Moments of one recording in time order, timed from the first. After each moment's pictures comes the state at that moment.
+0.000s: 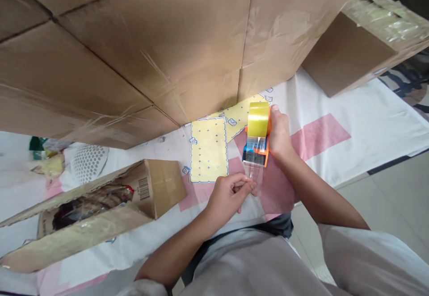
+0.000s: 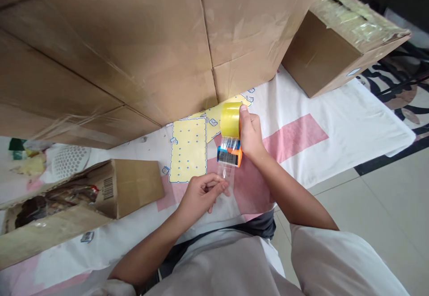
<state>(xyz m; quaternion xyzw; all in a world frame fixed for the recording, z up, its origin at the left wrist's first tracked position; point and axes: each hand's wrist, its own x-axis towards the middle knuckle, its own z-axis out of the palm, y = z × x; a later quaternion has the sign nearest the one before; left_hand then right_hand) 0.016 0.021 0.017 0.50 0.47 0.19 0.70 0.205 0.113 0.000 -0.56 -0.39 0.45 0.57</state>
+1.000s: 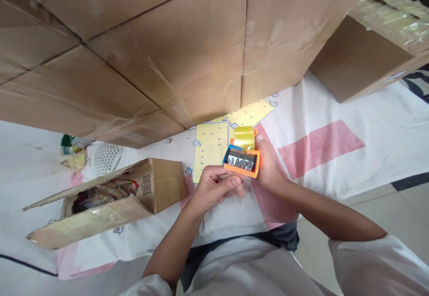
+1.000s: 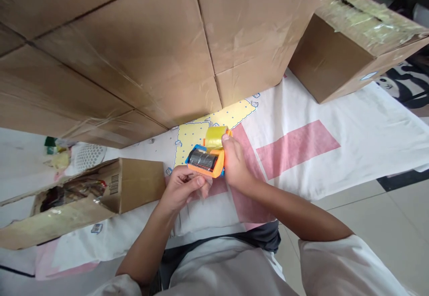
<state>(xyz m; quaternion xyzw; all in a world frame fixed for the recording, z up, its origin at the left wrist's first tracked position) 0.002 0.049 0.028 0.52 0.39 0.28 0.71 0.161 0.073 0.018 -0.46 -0.29 0.62 0.57</state>
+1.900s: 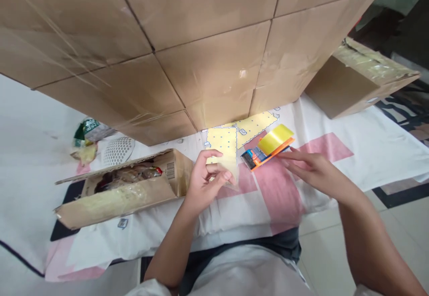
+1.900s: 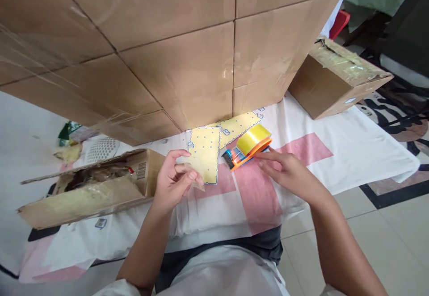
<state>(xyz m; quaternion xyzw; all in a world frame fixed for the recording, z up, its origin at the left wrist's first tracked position) -0.040 0.038 0.051 0.54 0.37 0.46 0.60 0.269 0.025 0.059 -0.59 -0.69 0.34 0.24</state>
